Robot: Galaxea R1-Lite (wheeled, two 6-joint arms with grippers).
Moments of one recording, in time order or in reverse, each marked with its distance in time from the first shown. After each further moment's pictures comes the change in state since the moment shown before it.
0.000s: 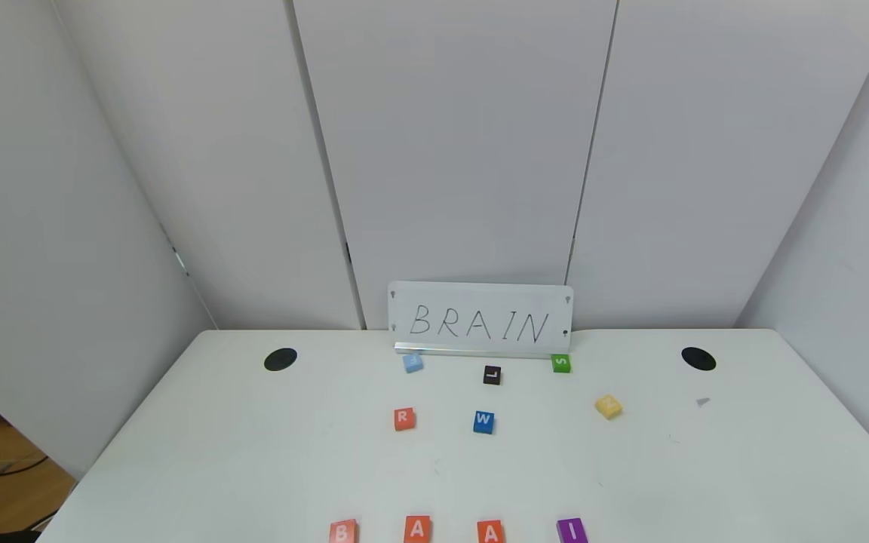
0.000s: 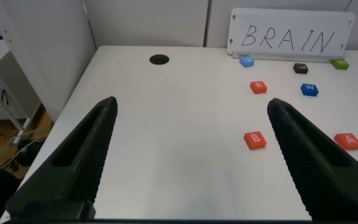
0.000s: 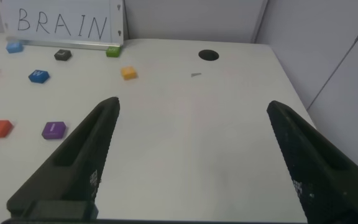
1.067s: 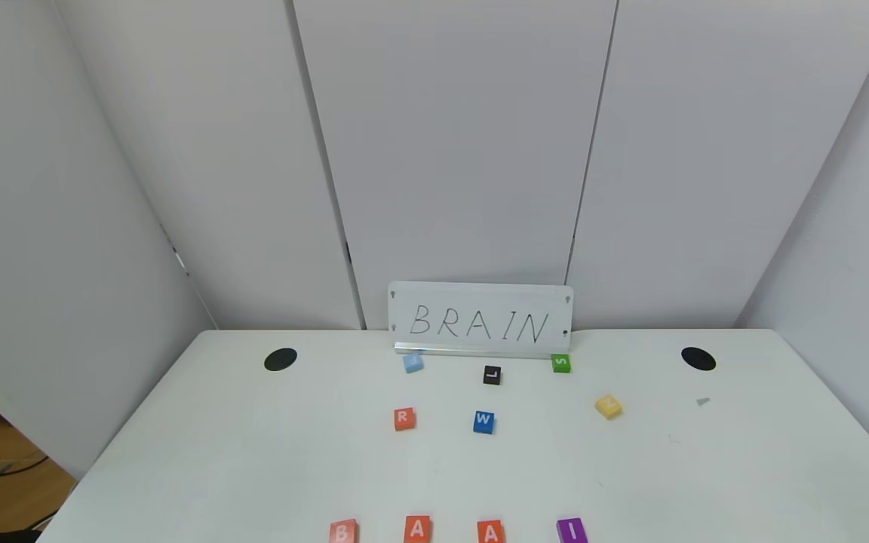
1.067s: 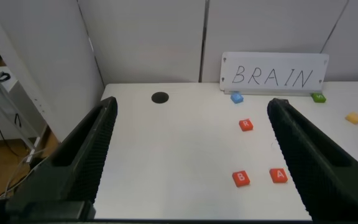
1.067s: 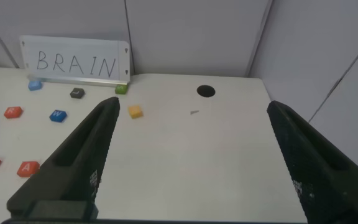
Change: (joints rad) left arm -0.001 0.383 -0.542 0.167 -0.010 0.023; right arm 0.006 0.336 -0.422 0.090 0.000 0.006
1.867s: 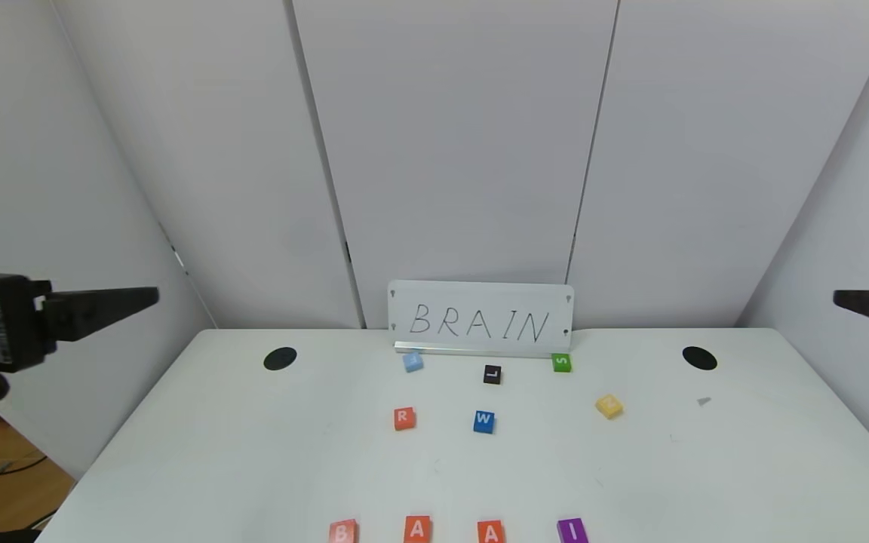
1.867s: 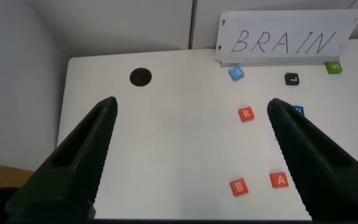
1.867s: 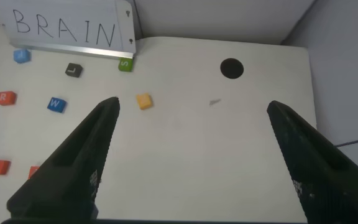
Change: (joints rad) left arm -0.024 0.782 -0.393 -0.017 -0.060 0.020; right arm 0.060 0.885 -0.621 0.161 0.003 0.025
